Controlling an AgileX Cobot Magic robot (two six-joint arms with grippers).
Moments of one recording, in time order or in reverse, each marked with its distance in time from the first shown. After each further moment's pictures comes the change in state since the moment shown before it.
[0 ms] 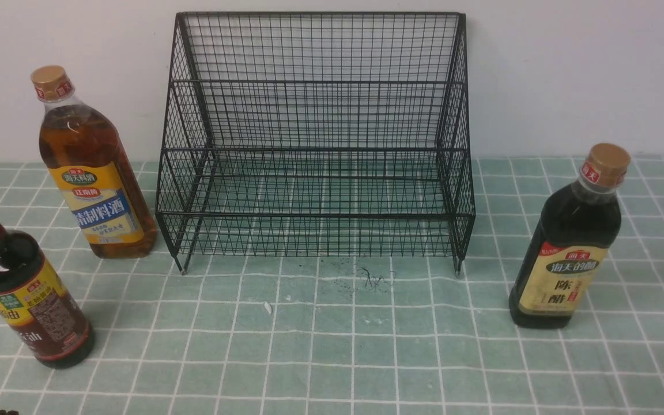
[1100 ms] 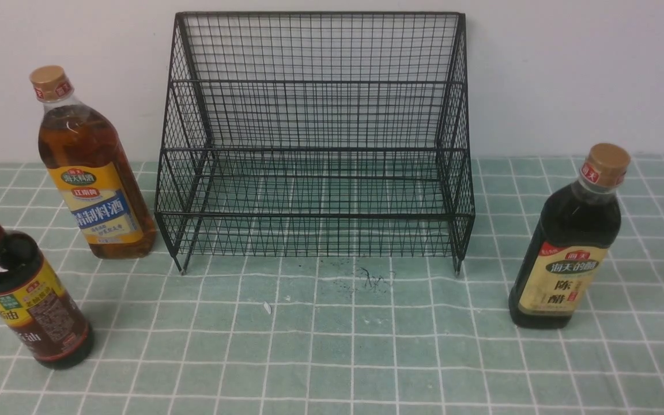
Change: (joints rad) right arm 0.000 0.000 0.000 0.000 0.000 -0.018; left arm 0.000 0.000 0.002 -0.312 -0.476 -0.107
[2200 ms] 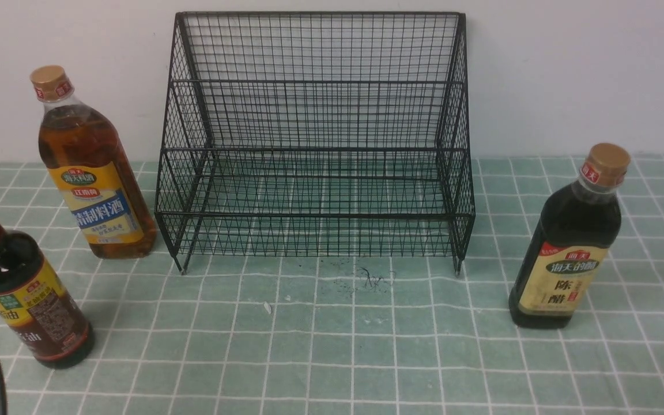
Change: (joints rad) right arm 0.000 0.000 0.000 0.000 0.000 -0.001; left arm 0.000 0.925 -0.471 -0.525 -0.466 0.668
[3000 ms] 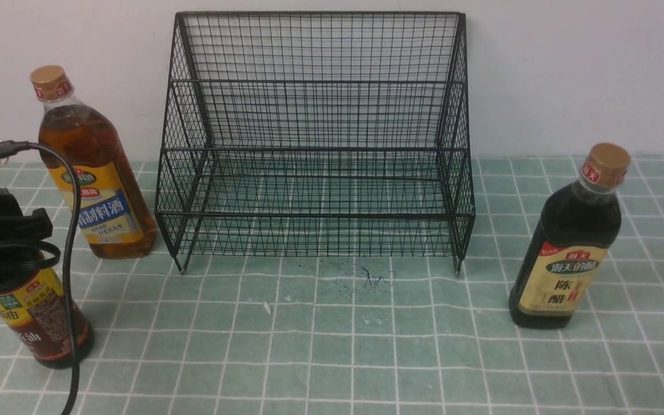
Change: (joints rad) right arm 0.000 0.000 0.000 0.000 0.000 0.000; left arm 0.000 0.350 -0.008 -0.066 -0.094 0.009
